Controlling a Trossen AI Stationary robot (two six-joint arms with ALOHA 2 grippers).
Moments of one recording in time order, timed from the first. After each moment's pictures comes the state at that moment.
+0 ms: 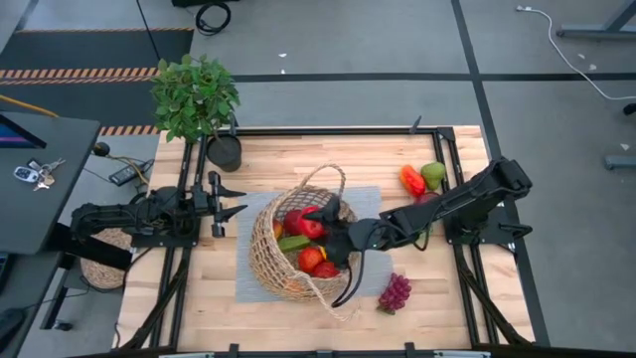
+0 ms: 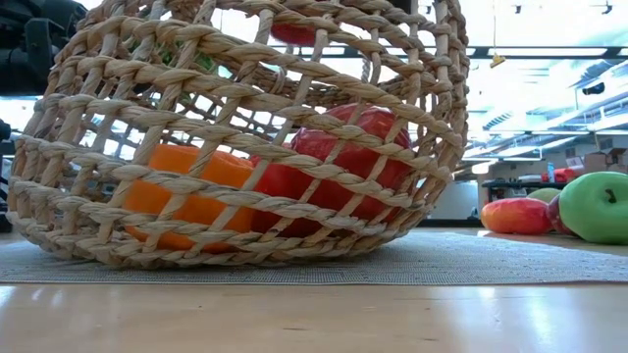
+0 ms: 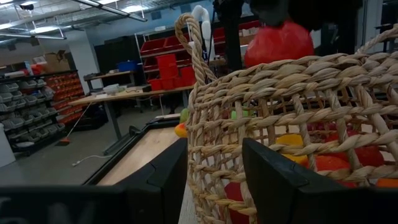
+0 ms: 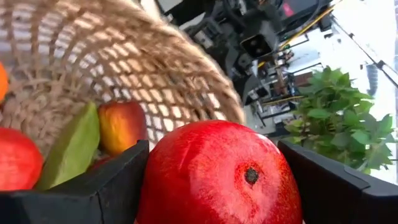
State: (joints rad) left arm 0.04 0.01 0.01 0.11 -0.12 0.17; right arm 0.34 1.65 1.20 0.07 0.57 -0.89
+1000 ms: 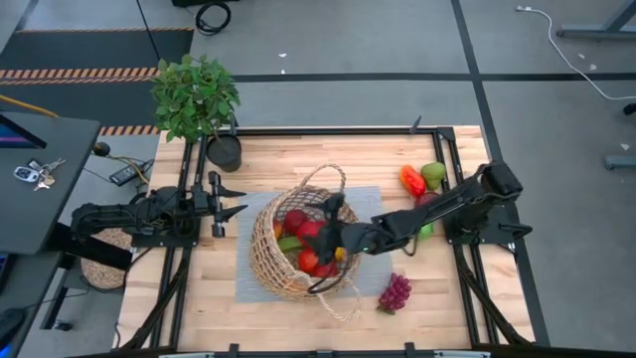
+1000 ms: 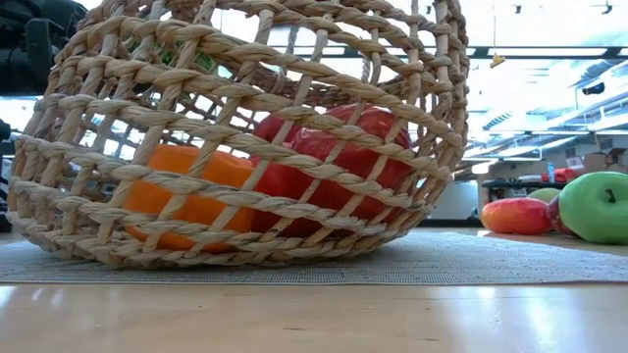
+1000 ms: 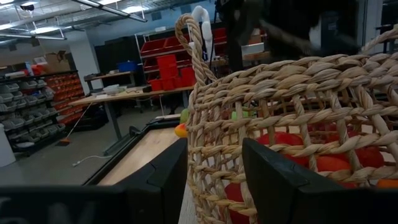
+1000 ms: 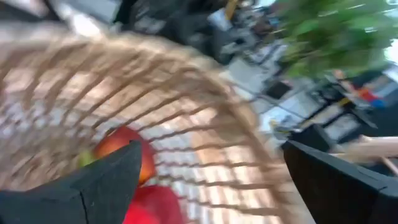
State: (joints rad) left arm 0.04 0.01 0.01 0.11 -0.12 0.17; right arm 0.34 1.72 1.20 0.19 0.74 -0.36
